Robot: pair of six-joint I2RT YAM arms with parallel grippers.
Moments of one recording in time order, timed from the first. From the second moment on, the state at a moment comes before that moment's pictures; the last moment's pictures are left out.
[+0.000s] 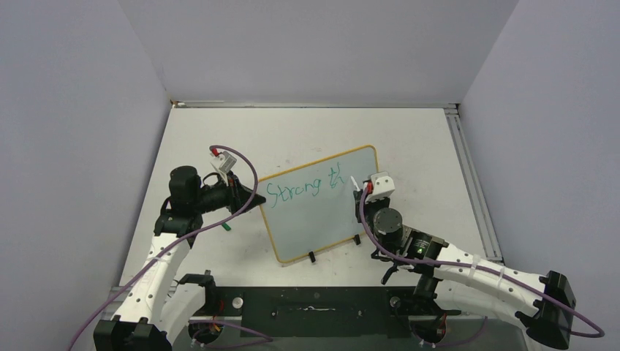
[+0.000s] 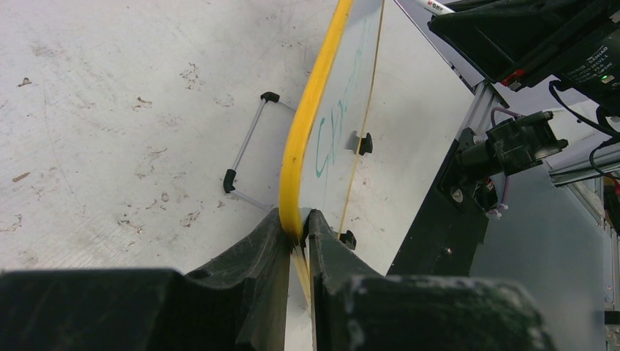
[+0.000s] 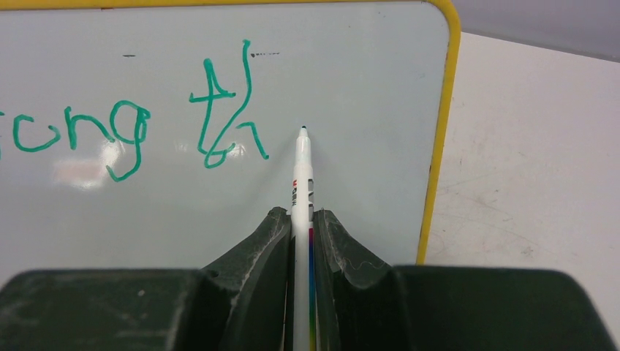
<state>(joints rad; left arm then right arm) -0.10 0.86 0.63 -0.17 0.92 -0.22 1.04 0.82 0.53 0.04 0.74 0.15</state>
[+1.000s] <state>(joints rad) -0.10 0.86 0.63 -0.17 0.92 -0.22 1.00 0.88 0.57 0.09 0.69 0.11</state>
